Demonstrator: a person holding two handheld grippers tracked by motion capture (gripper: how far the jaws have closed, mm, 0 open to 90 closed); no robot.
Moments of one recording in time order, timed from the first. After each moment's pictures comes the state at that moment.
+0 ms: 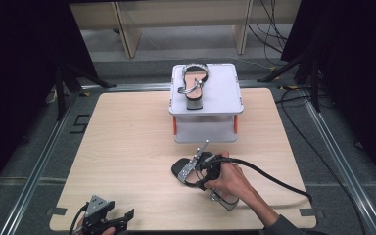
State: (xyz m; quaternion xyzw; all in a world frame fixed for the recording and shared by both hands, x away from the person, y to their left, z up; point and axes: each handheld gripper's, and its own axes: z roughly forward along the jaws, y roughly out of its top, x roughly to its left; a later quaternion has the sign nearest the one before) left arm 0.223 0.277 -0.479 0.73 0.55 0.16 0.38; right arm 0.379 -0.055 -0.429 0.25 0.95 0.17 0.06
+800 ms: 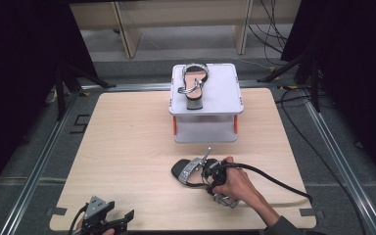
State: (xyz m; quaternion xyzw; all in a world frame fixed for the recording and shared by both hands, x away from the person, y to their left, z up) left arm 0.220 0.277 -0.477 0.73 0.54 0.17 0.39; right arm 0.378 -0.070 -0.450 0.23 0.97 0.11 0.06
